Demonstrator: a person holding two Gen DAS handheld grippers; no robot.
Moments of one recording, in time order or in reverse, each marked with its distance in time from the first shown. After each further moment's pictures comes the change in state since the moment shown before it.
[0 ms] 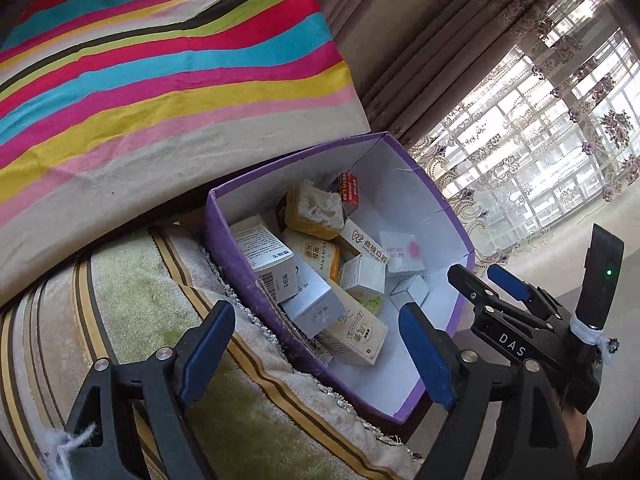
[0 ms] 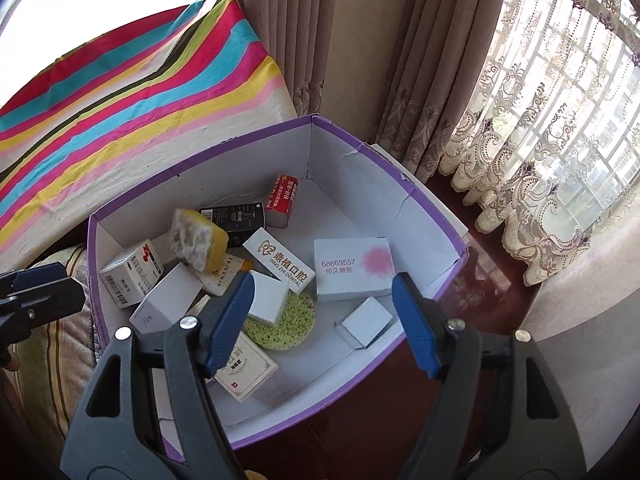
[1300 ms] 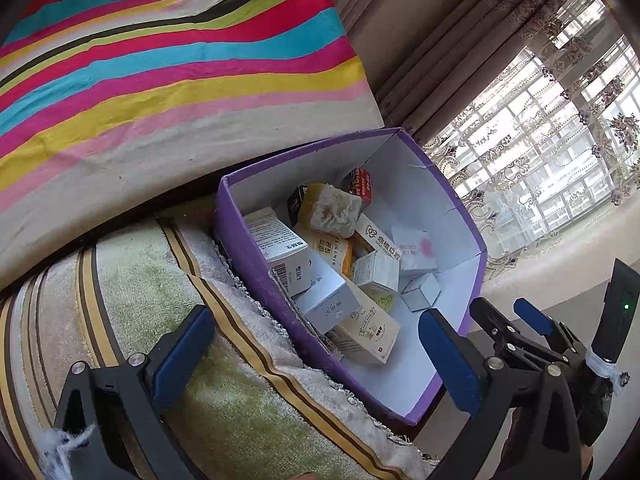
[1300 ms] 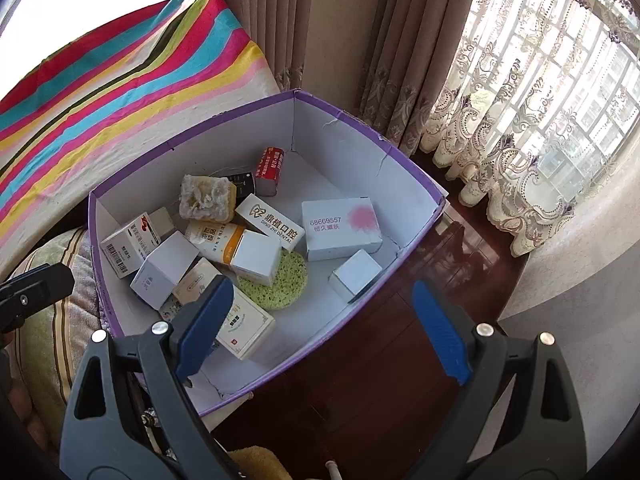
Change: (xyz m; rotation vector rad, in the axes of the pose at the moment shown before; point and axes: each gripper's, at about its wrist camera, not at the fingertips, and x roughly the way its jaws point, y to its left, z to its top) left arm 0.018 0.002 0.002 -0.004 0.002 0.033; right arm -0.016 -0.005 -0.028 0.059 0.046 -0.049
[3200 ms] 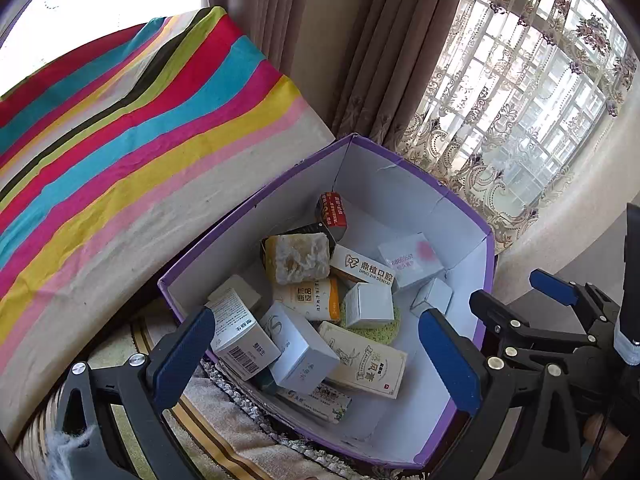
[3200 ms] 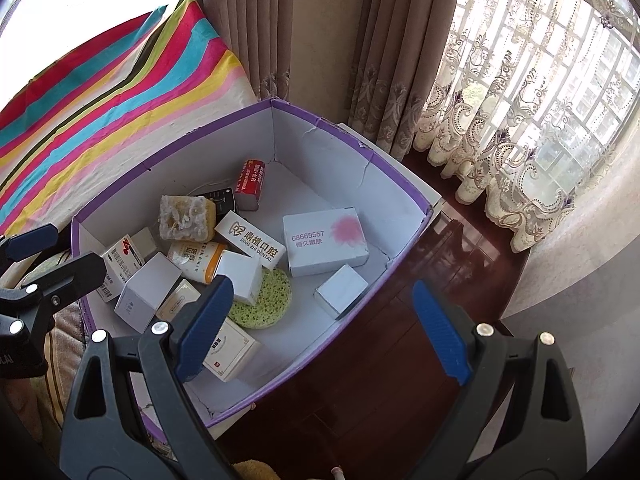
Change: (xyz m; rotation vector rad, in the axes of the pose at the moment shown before) left arm 0.020 -0.069 0.024 0.317 -0.055 0.112; right arm 0.013 -0.021 0.013 0.037 -0.011 0.003
